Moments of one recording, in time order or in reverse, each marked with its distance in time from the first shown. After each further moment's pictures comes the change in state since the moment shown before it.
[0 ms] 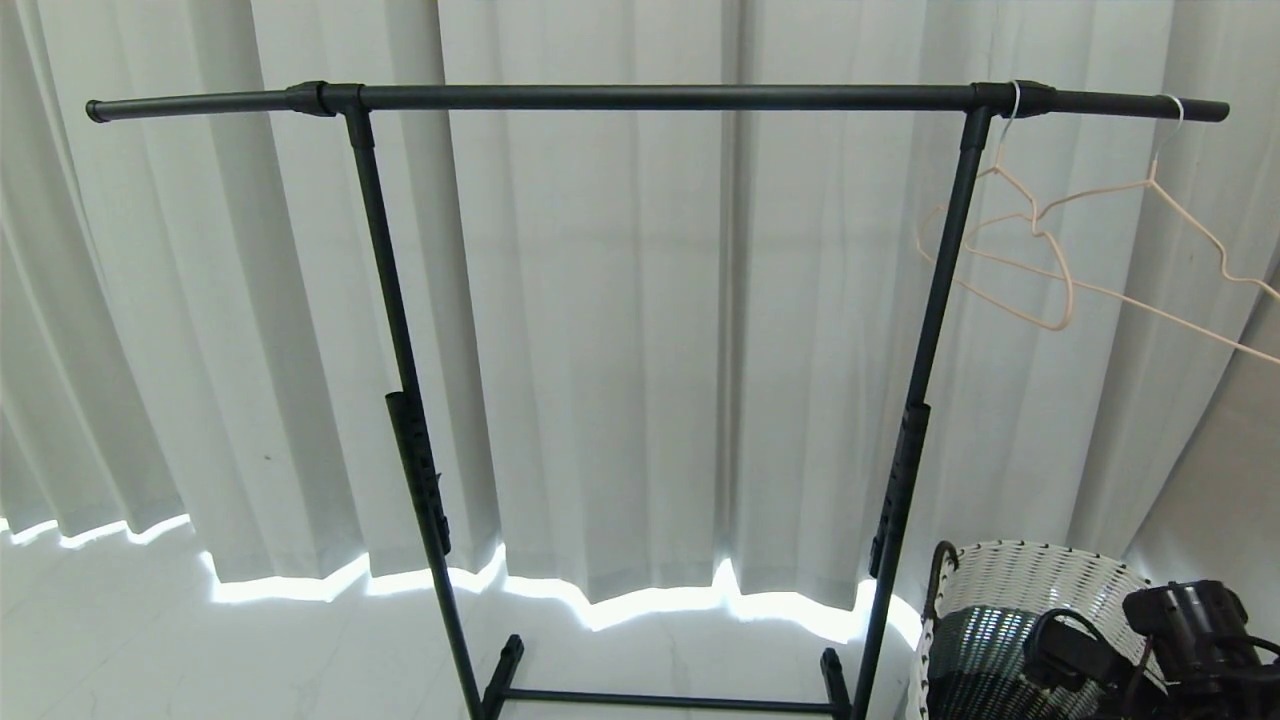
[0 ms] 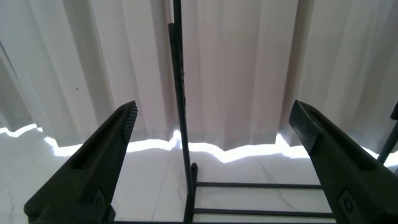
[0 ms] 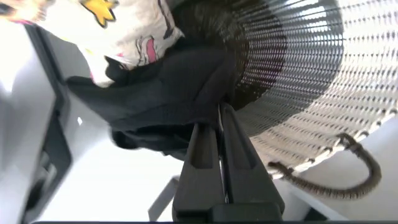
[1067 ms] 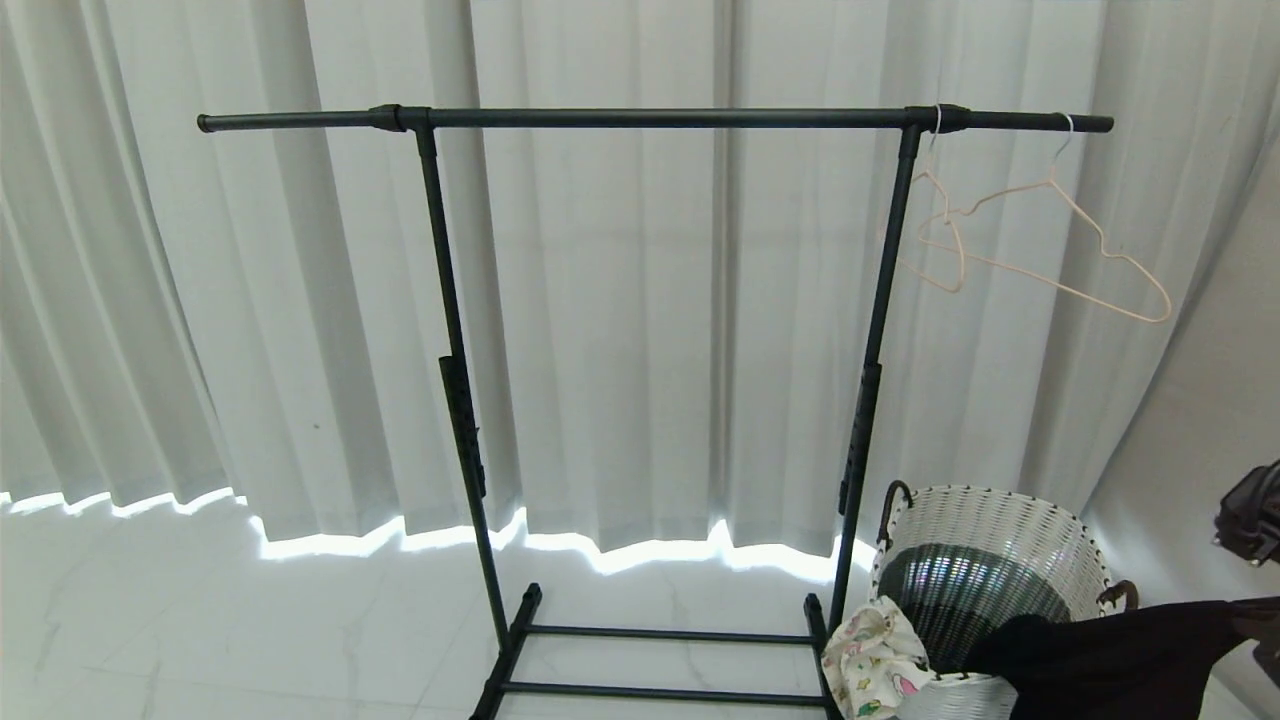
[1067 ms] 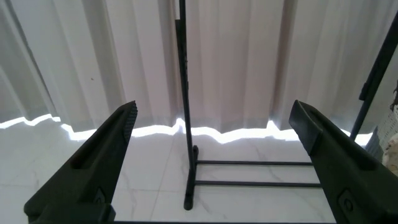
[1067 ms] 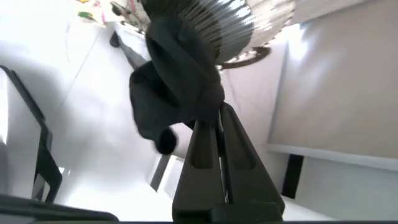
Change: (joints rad) left arm 0.001 0.000 0.000 0.000 0.000 -0.002; right arm -0.045 -0.780 -0.496 0.996 -0.081 0.046
